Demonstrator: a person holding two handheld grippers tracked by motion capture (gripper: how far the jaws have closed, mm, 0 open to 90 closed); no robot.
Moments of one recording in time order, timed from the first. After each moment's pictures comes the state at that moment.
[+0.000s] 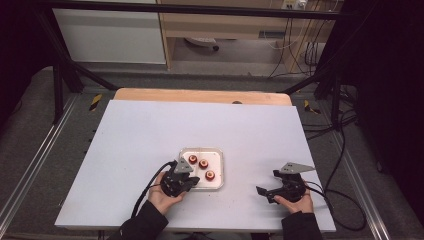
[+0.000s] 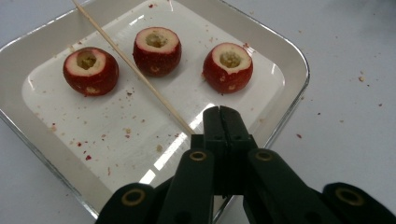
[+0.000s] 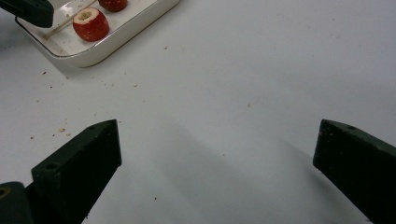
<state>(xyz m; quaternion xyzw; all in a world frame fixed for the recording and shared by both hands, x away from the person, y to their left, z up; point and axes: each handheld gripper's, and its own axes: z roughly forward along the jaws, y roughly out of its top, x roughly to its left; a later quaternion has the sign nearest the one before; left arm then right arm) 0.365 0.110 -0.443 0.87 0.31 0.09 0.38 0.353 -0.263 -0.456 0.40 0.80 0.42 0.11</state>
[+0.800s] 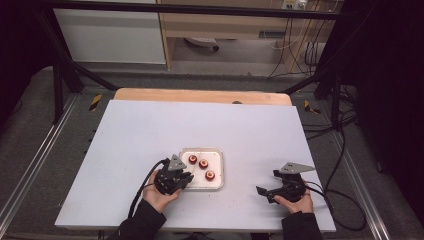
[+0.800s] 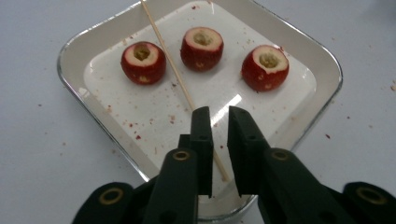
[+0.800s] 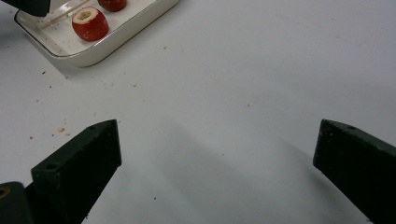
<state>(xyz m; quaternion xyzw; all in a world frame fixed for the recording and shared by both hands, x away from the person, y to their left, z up) 0.366 0.124 -0.433 0.85 0.36 0.12 0.37 0.354 -0.263 -0.456 0.40 0.80 0.42 0.11</state>
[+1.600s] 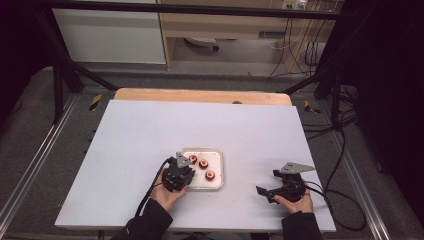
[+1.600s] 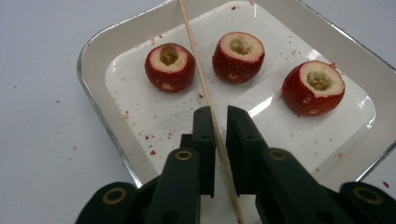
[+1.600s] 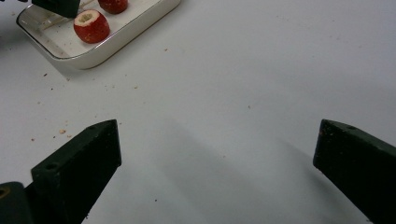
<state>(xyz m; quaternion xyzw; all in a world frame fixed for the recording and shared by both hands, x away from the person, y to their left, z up) 0.374 0.104 -0.445 0.82 0.42 0.17 0.34 0.354 -0.263 -0.456 0.40 0.80 0.43 0.11</state>
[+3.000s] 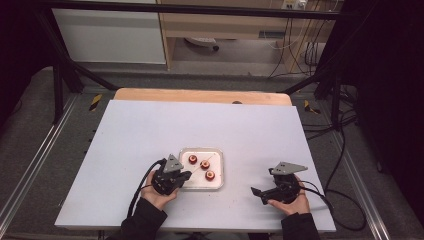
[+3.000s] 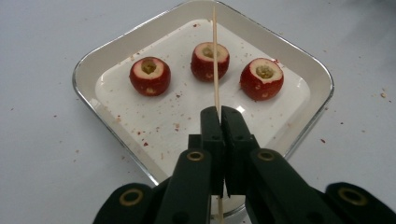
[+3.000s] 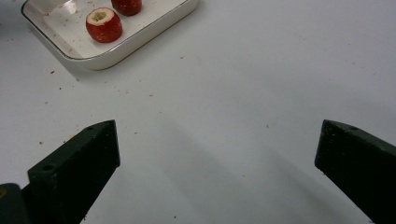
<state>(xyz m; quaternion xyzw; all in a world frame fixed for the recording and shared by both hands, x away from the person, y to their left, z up) 0.361 0.131 -0.430 0.84 0.34 0.14 0.39 0.351 -0.241 -0.446 0.37 0.83 0.40 0.14</state>
